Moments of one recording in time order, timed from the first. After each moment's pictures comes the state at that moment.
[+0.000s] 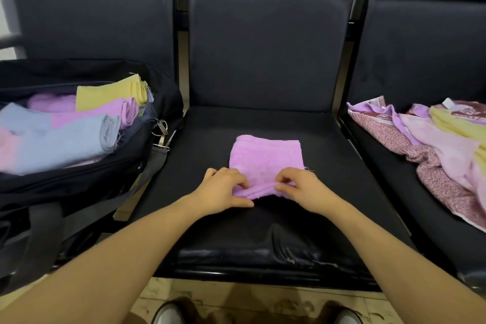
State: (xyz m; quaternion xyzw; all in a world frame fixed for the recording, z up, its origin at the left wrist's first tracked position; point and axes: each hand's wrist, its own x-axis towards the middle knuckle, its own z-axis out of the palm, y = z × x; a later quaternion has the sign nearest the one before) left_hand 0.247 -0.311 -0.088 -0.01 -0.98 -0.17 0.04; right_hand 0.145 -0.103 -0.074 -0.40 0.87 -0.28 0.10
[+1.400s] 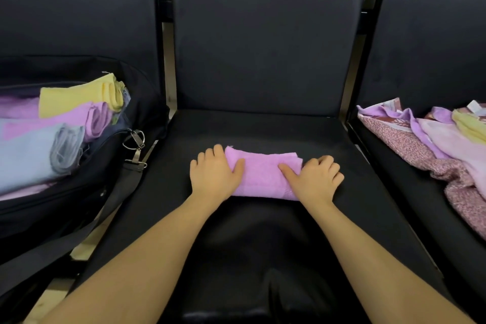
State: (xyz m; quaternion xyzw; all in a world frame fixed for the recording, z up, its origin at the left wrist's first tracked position) left_hand 0.156 -0.316 -0.095 0.30 -0.93 -0.10 0.18; right_hand 0.072 -0.152 -0.103 -0.04 0.98 -0.15 -0.11
